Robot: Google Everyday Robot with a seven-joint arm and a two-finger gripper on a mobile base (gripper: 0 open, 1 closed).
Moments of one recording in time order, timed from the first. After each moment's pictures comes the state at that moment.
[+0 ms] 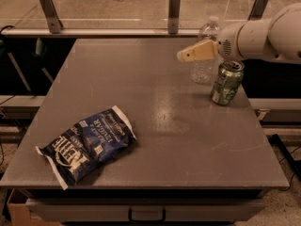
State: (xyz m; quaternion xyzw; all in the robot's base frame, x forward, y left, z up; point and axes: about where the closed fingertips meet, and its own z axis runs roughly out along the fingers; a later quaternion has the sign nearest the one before) arm 0.672 -0.165 0.938 -0.27 0.81 0.10 0.52
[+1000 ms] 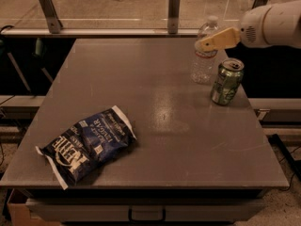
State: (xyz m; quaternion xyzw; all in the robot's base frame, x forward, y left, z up) arm 0.668 -0.202 0.975 -0.29 0.79 0.08 0.53
